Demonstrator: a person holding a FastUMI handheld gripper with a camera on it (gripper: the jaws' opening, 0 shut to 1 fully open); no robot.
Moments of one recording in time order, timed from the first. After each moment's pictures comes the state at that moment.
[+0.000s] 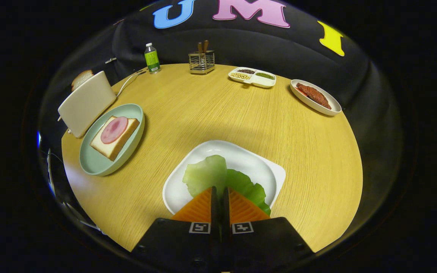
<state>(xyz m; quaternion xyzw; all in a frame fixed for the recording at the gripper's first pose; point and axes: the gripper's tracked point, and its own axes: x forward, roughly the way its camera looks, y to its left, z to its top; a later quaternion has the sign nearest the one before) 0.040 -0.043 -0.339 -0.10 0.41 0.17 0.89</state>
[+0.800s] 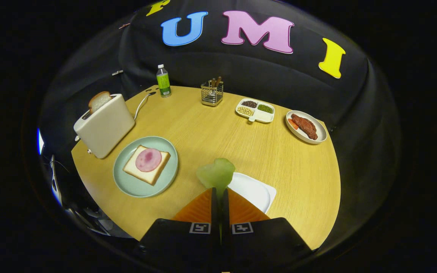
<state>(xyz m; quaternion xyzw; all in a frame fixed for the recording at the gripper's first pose) 0.013 0.010 -0.215 -0.10 0.35 0.17 0.92</state>
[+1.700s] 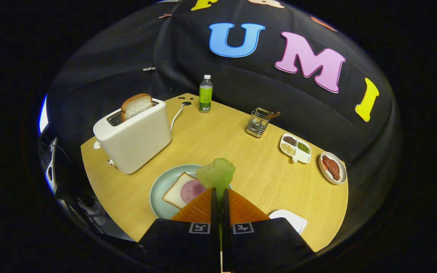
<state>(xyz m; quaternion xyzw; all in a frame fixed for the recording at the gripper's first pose) 0.021 0.174 -0.201 -0.17 0.28 0.25 0.91</state>
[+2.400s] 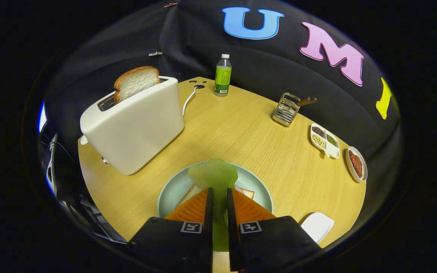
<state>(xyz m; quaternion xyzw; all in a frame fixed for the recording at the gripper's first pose) 0.033 0.233 -0.270 -0.17 0.34 0.26 0.89</state>
